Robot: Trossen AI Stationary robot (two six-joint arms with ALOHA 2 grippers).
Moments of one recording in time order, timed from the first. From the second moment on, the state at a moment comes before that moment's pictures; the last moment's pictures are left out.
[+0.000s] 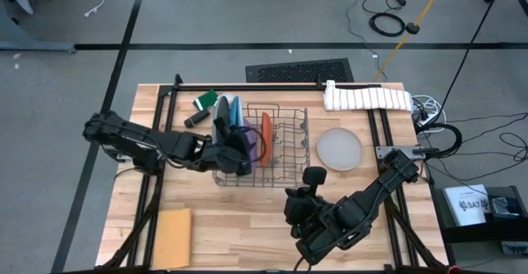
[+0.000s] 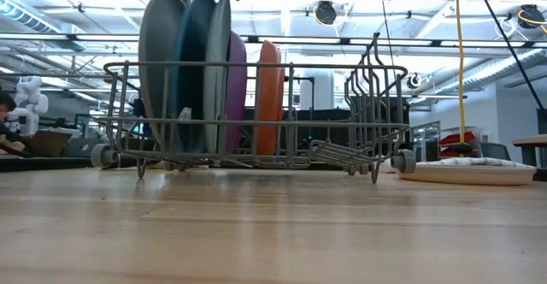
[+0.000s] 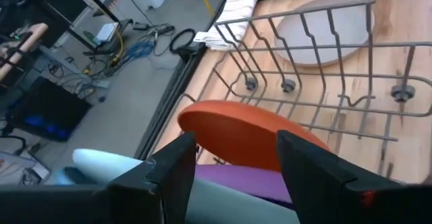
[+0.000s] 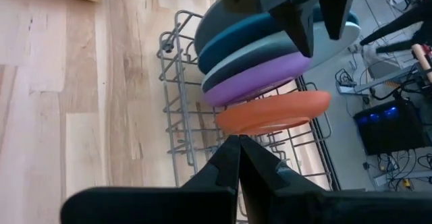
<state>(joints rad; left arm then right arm) -0.26 1.45 1.33 -0.67 -0.77 -0.12 0.65 2.08 2.34 -1.57 0.88 0.59</state>
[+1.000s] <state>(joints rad) -0.46 1.29 1.38 -0.73 -0.90 -0.19 0.64 2.08 2.34 -1.57 0.92 0.59</state>
